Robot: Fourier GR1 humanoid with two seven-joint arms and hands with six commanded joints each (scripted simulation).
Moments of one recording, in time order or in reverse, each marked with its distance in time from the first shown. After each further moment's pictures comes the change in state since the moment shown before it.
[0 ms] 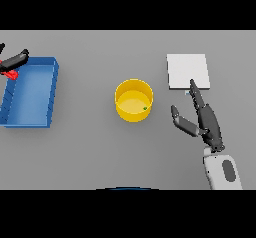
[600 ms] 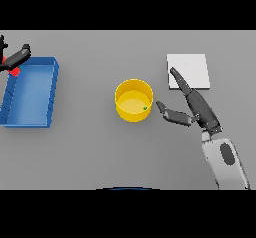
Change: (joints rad) left arm -0.006 -0.034 0.002 0.009 -0.030 0.089 -0.079; right arm -0.177 -0.119 0.090 0.026 0.122 0.104 0.029
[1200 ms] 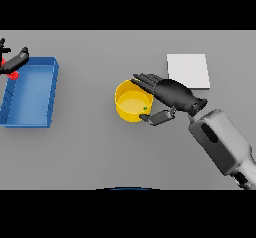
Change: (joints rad) left arm 0.041 0.010 0.012 -0.023 0.022 0.004 -0.044; right arm -0.321 -0.168 0.281 0.133 0.325 0.209 -0.043
